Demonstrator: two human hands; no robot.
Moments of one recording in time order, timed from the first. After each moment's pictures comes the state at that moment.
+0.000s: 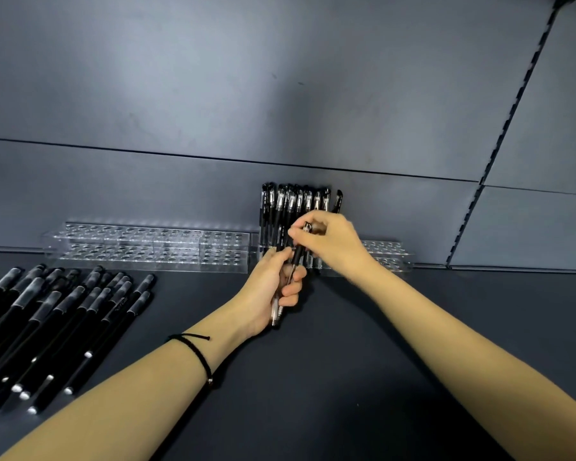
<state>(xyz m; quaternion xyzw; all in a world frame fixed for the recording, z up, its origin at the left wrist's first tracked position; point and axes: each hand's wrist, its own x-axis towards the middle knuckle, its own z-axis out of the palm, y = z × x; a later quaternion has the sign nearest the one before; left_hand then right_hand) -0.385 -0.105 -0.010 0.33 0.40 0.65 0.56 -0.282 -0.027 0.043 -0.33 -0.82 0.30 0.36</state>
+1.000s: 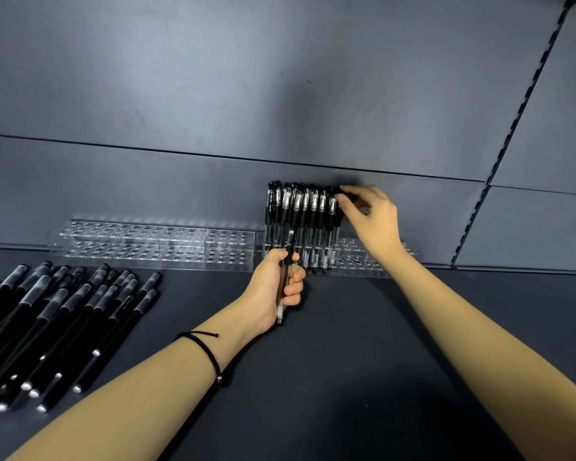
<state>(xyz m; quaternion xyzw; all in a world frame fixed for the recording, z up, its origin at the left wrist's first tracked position) -0.389 -0.100 -0.014 0.26 0.41 0.66 0.57 -0.260 0.040 0.040 -0.34 -0.78 0.12 0.52</state>
